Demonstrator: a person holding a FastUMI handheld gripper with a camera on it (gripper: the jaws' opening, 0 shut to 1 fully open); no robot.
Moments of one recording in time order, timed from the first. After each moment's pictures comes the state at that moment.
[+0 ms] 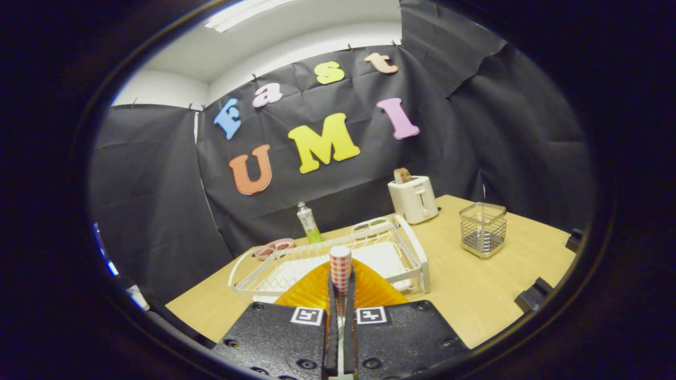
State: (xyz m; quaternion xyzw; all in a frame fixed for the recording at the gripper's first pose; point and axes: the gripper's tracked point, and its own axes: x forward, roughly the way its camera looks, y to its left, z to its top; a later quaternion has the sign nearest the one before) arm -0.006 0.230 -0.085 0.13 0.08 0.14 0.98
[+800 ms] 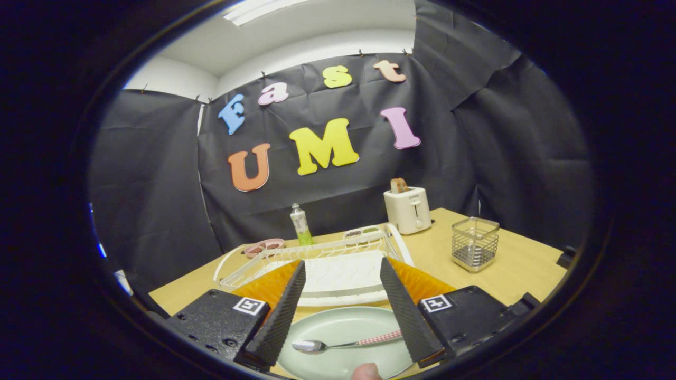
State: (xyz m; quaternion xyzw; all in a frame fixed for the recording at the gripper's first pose) arm -0.001 0.206 -0.069 0.07 0.04 0.11 0.99
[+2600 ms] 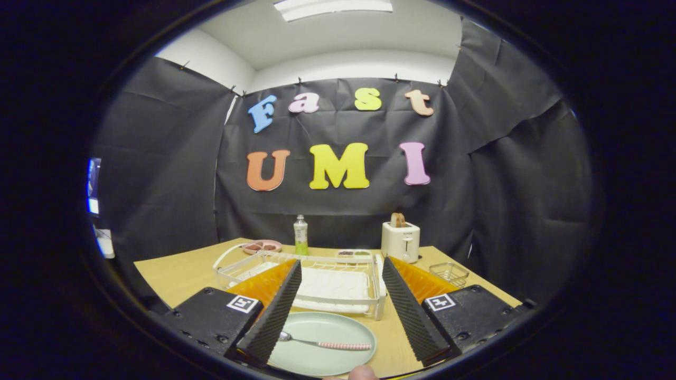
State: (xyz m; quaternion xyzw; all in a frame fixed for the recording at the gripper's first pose) arm -0.048 0.172 -0.032 -0.02 -0.01 0.12 0.99
